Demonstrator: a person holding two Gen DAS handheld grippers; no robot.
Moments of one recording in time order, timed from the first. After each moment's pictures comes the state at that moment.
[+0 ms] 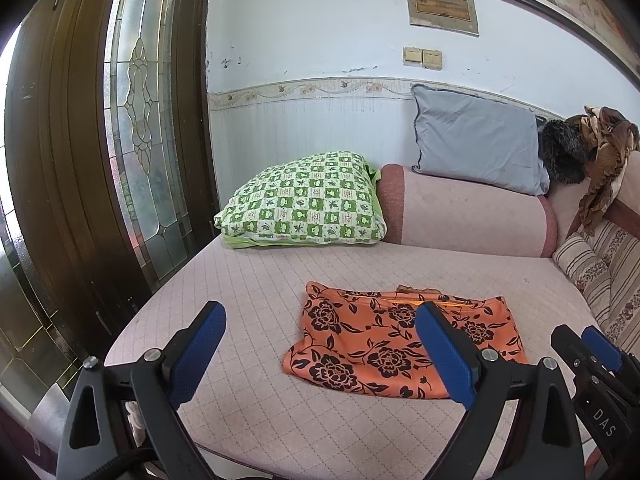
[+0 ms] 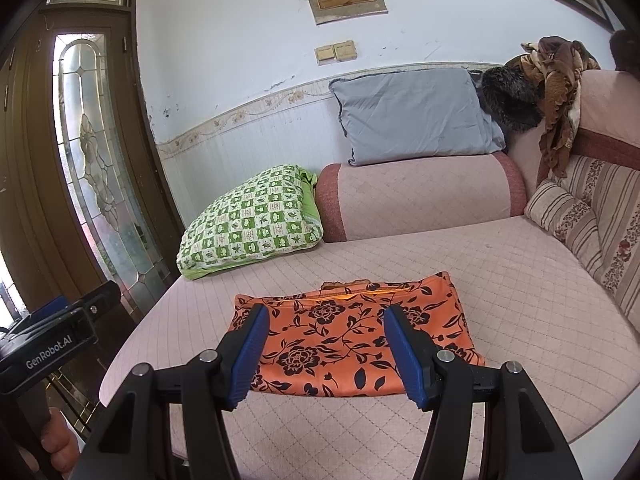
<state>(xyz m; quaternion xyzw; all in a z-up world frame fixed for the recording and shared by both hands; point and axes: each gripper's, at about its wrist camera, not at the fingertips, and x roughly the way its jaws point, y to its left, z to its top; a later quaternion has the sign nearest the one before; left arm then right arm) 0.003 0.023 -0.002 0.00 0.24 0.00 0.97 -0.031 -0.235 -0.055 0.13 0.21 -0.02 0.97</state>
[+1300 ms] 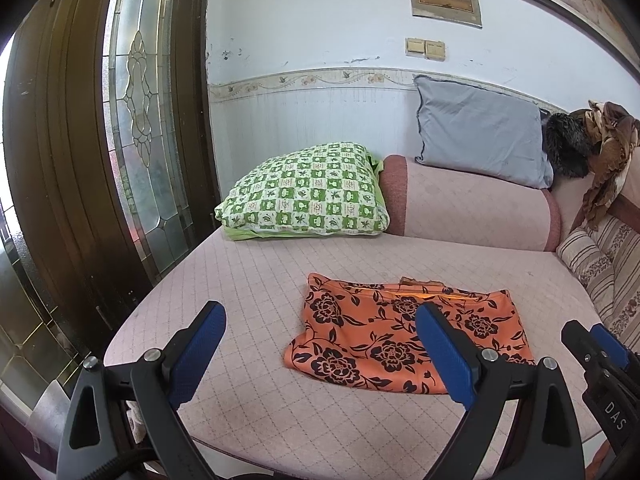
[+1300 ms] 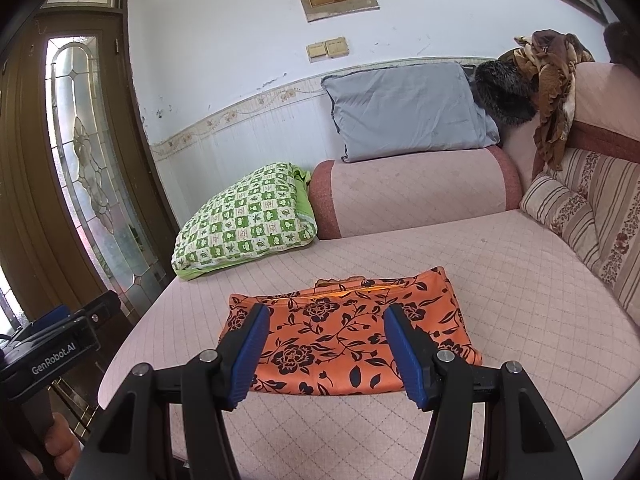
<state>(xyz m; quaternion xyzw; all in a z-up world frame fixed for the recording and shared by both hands) 0.010 0.024 -0.010 0.01 0.25 0.01 0.97 -0.029 -0.237 -0.059 0.14 0.22 -0.03 0.97</state>
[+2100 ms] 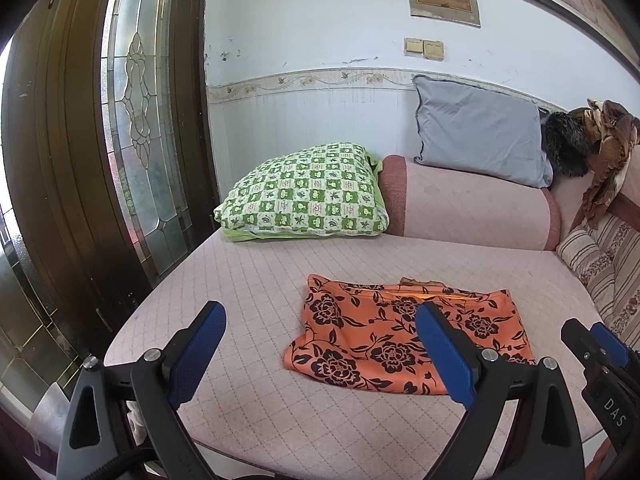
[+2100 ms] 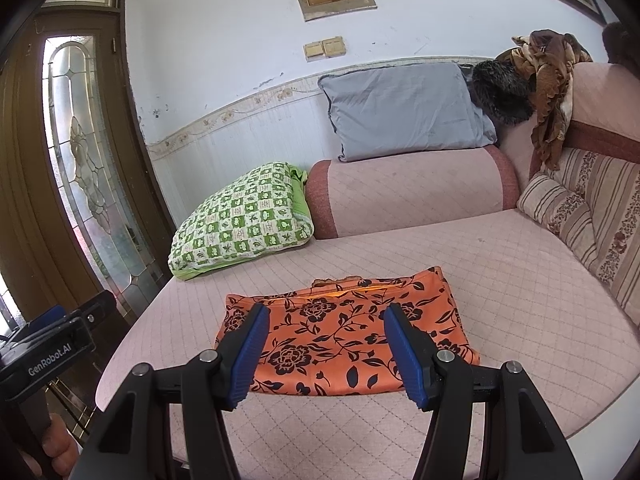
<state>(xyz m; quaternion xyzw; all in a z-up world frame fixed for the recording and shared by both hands) 0.013 0.022 -0.010 0.01 0.25 0.00 0.97 -0.026 -0.236 -0.059 0.14 0.22 -0.04 0.97</state>
